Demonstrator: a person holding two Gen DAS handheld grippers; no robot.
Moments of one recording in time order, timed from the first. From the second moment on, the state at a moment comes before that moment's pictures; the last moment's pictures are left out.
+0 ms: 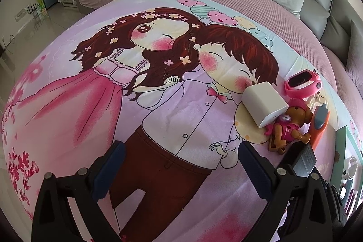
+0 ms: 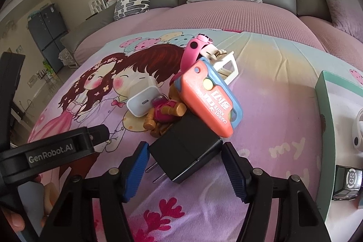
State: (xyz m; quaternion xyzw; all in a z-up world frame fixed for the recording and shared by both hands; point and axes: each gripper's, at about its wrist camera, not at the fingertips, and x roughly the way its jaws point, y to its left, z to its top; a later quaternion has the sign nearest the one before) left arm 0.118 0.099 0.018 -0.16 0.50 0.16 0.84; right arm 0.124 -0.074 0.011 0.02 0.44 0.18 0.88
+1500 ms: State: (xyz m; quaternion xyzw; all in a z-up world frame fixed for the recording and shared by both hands) left arm 0.191 0.059 0.012 -0.19 0.49 0.10 0.85; right arm 0.121 -0.153 0.061 0.07 0.41 0.11 0.90
